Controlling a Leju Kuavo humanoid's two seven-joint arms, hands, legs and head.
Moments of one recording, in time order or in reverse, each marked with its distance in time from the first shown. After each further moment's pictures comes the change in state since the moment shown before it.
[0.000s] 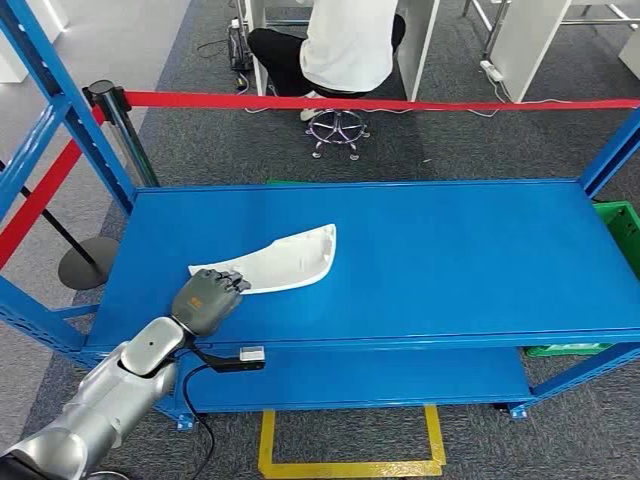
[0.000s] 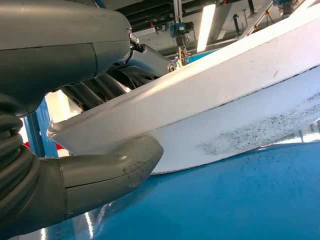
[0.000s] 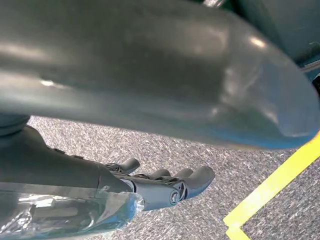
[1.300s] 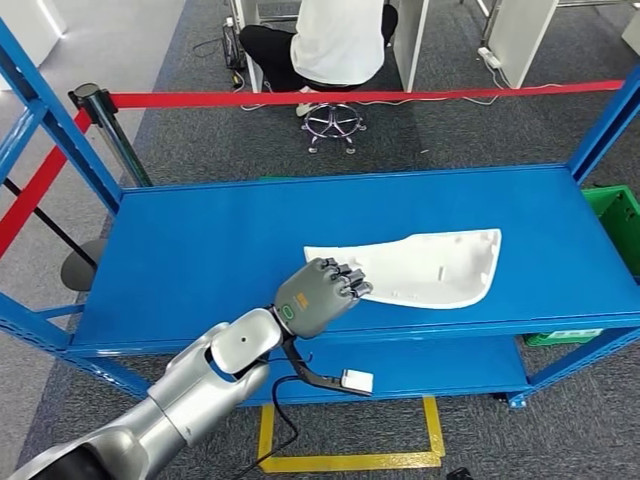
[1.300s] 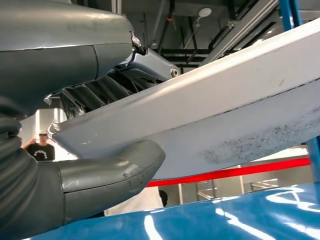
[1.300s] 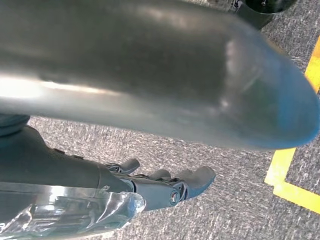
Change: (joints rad) left arm -0.058 -0.226 -0.241 -0.264 -0.004 -0.120 0.051; right arm 0.005 -0.078 -0.192 -0.001 -0.196 -0.052 -0.057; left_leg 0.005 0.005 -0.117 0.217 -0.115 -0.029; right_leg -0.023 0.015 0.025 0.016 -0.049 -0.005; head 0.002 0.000
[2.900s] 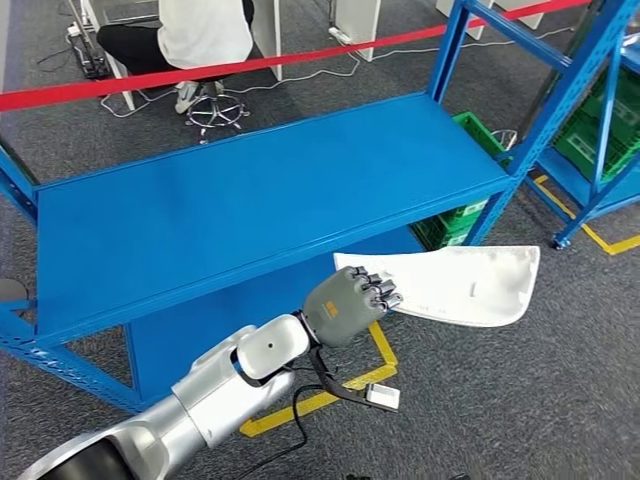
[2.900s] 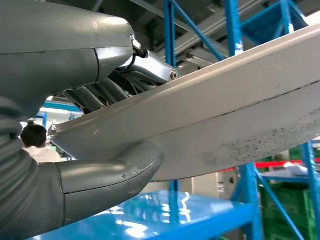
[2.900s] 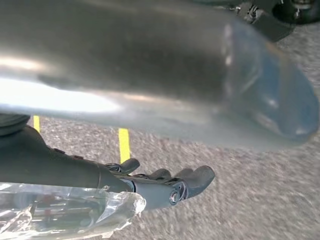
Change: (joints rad) left arm -0.014 -0.050 -0.046 0.035 -0.015 0.010 0.043; right arm -0.006 -0.003 -0.028 0.000 0.002 0.028 0.022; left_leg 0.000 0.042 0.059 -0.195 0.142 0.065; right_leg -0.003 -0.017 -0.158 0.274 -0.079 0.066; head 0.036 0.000
